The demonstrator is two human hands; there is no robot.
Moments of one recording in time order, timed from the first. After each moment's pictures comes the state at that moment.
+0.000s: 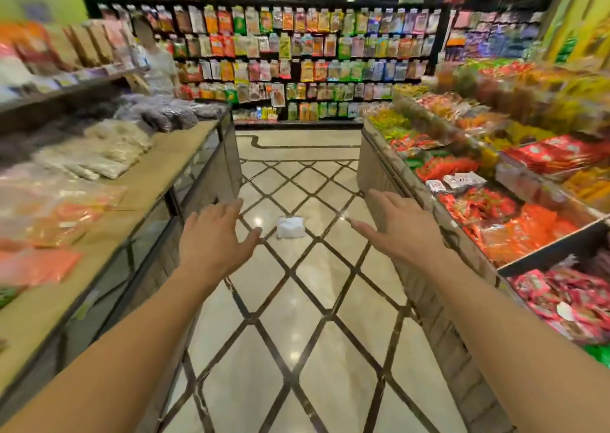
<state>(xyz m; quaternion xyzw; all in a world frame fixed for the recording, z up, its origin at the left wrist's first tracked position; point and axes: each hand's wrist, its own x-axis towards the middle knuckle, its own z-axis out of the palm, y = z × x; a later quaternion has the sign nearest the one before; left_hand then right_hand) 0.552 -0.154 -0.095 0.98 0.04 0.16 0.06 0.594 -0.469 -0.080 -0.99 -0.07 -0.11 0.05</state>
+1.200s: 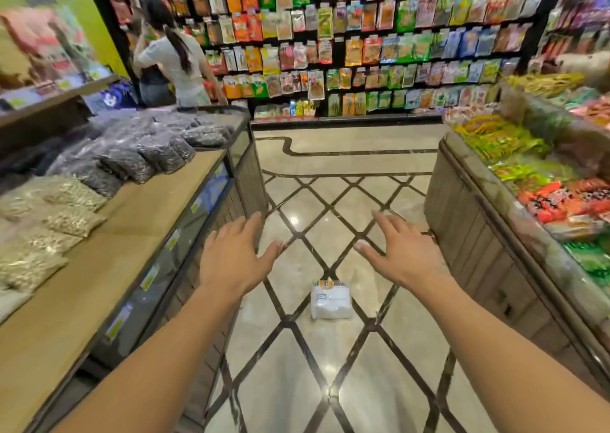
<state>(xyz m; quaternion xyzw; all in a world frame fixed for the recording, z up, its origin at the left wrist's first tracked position) 1.360 -0.021 -0.138 0.99 0.09 0.10 0.07 1.434 -0.303 -0.167 -0.99 -0.11 -0.05 0.12</state>
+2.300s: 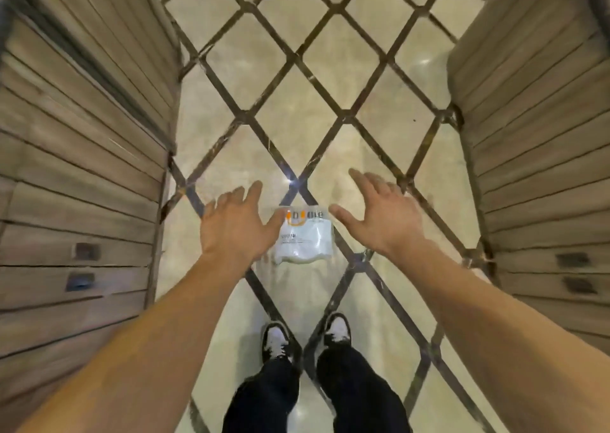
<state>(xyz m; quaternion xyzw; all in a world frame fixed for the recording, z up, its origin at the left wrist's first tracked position) 1.876 0.024 -0.570 0.97 0.09 -0.18 0.09 1.908 -0.210 -0.562 -0.98 -0.06 0.18 0.08</state>
